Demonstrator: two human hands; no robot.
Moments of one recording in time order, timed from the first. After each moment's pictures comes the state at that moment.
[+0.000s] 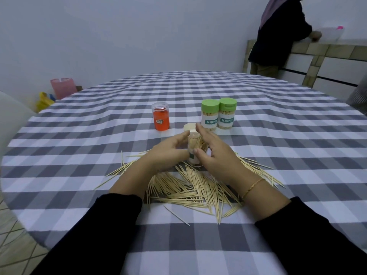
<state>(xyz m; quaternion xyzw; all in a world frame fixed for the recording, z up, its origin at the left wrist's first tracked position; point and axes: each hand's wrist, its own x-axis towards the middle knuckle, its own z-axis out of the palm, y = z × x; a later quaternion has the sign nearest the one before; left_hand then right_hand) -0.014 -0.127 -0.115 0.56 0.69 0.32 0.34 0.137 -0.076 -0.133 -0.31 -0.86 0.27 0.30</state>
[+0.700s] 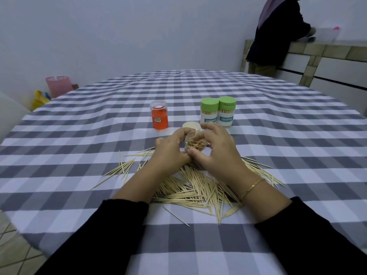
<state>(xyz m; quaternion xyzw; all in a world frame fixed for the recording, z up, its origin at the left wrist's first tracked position) -0.017 -0.119 -0.143 0.60 0.69 0.37 0.15 0.131 -0.075 -0.137 -0.34 -0.85 0.15 0.38</state>
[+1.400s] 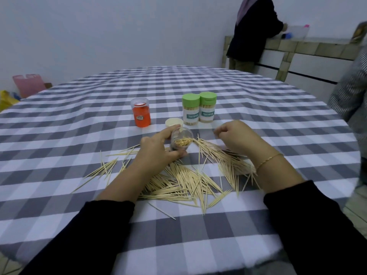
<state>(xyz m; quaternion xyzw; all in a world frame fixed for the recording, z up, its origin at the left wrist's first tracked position) -0.023 -0.112 -0.155 0.61 0.68 0.39 0.13 0.183 -0.044 -0.096 -0.55 -0.78 0.23 0.18</state>
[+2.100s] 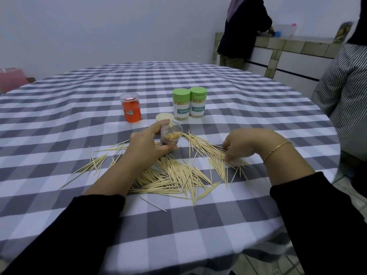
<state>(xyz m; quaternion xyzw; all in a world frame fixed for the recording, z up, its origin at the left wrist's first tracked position) -0.025 -0.110 -0.157 0.61 0.68 0.38 0.13 0.215 -0.042 -0.093 -0.55 -0.81 0.09 -0.18</state>
